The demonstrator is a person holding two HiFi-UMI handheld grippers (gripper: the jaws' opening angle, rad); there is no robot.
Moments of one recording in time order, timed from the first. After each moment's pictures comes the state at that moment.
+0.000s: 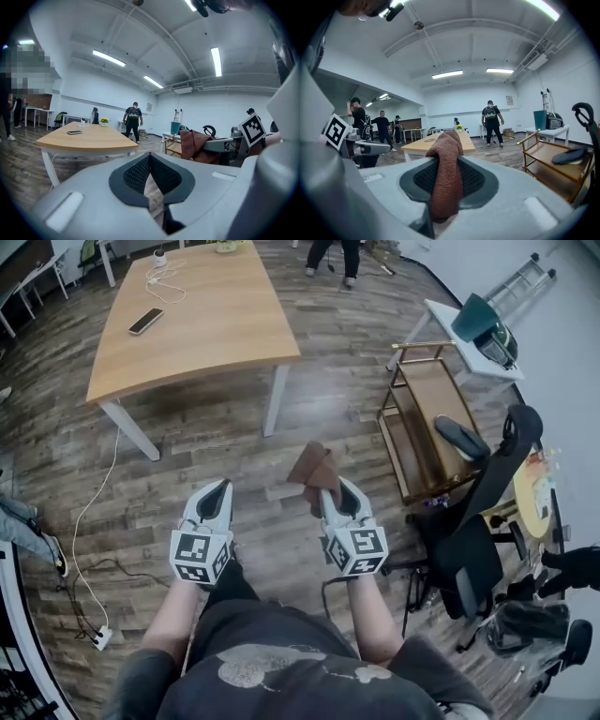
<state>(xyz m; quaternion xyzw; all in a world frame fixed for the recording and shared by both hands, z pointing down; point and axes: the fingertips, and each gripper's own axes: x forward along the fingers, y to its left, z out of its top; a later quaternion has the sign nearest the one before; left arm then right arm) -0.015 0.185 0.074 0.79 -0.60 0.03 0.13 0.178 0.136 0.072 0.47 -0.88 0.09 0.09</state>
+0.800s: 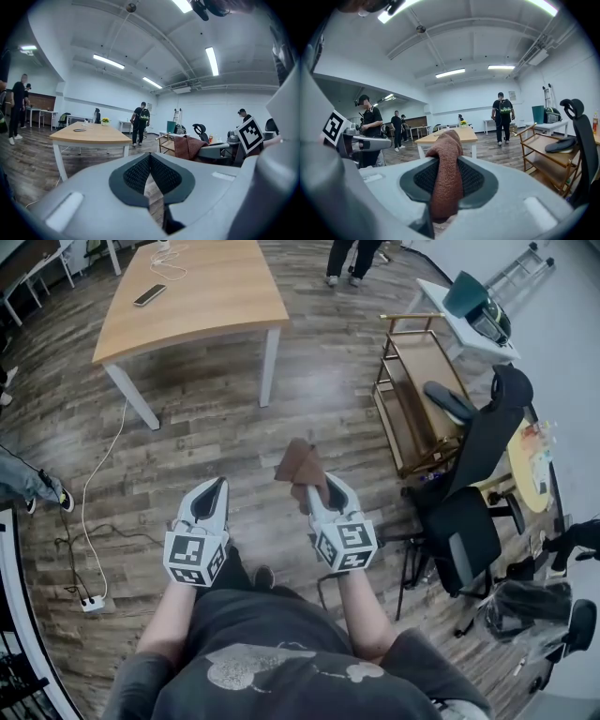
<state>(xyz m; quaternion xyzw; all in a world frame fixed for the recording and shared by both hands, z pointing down) 0.059 0.328 0.064 0.78 -0.61 0.03 0.13 0.230 0.273 0.086 0.44 -0.89 0.11 0.10</state>
